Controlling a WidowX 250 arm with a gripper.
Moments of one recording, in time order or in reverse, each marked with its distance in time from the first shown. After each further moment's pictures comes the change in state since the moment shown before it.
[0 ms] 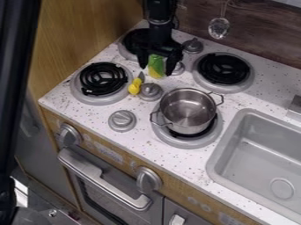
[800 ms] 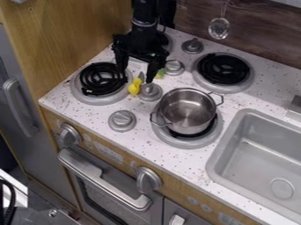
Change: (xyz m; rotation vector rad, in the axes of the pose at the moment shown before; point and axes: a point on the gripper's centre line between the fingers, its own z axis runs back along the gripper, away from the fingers) arm -0.068 0.010 0.030 0.113 0.048 0.001
